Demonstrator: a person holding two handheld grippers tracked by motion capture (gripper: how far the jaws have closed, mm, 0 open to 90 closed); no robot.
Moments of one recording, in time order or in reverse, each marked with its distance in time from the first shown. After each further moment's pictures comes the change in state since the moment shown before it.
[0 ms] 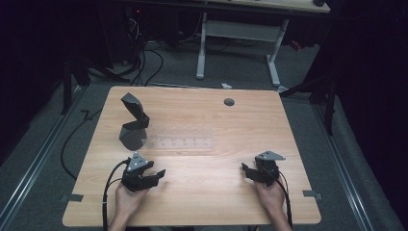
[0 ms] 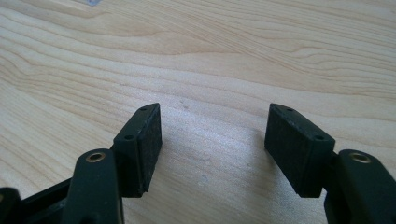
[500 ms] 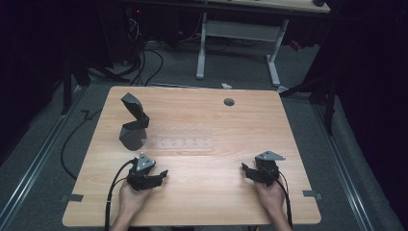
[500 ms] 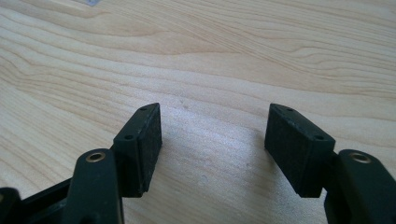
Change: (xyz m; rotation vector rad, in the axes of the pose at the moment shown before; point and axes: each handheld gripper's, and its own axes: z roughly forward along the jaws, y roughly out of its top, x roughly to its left) left arm 0.004 -0.010 0.017 0.012 0.064 0.065; right arm 0.000 0.000 0.000 0.000 -0.001 0.000
